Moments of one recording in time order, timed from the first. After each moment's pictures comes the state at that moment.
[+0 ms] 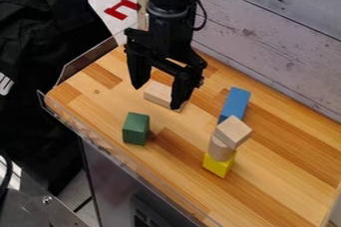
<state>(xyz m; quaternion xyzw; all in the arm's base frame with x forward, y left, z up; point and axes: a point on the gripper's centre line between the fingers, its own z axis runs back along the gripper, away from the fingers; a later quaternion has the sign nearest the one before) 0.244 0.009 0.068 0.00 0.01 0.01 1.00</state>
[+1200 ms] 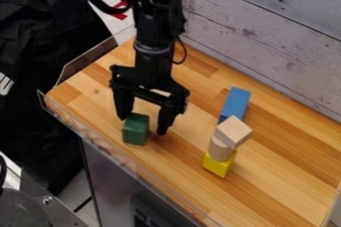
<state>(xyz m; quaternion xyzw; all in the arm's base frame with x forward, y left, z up) 0.231 0.029 0.013 -0.01 0.08 0.11 0.99</state>
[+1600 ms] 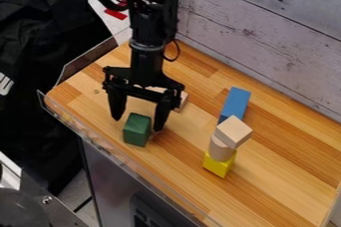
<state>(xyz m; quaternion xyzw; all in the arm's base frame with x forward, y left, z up) 0.231 0.042 0.009 -0.01 0.11 0.19 0.98</state>
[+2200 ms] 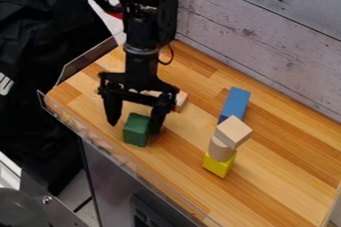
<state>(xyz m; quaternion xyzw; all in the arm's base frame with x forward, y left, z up) 0.223 0.039 -0.001 -0.02 0.13 0.19 0.97</state>
